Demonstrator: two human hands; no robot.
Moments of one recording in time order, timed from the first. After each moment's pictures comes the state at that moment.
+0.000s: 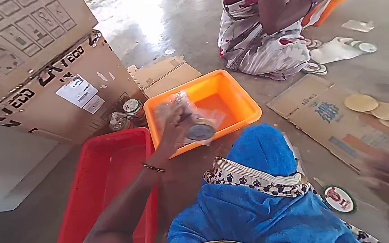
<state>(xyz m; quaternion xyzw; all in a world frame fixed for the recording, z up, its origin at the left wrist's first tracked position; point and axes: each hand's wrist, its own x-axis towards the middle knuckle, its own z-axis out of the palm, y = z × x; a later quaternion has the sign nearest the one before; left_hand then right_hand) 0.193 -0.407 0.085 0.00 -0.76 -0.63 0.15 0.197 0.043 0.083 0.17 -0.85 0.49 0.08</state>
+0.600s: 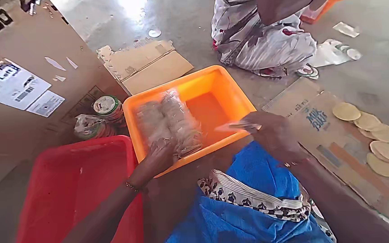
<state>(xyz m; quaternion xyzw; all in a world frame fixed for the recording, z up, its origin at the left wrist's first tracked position) 0.154 -0.461 0.022 0.03 -0.95 -0.20 -0.24 0.031 -0.156 0.053 0.38 -0.88 0.26 0.07</state>
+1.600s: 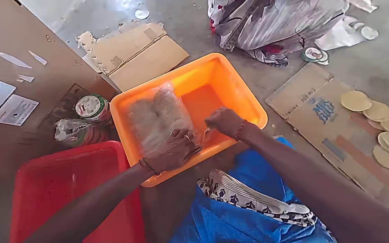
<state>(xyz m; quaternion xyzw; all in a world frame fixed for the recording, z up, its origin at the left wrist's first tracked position) 0.110 -0.458 -0.036 -0.32 -0.94 -0.13 -0.07 -0.042 -0.241 -0.036 0.54 -0.83 0.08 -0.11</state>
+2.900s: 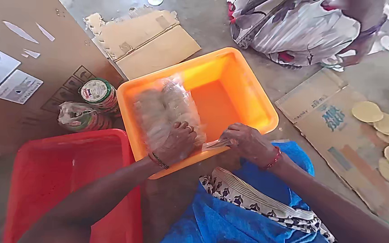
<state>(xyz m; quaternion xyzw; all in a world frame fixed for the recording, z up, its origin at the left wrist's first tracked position) 0.115 -0.453 -0.049 -0.18 -0.97 -0.17 -0.02 0.029 -0.207 -0.003 0.51 -0.82 0.24 -0.05</state>
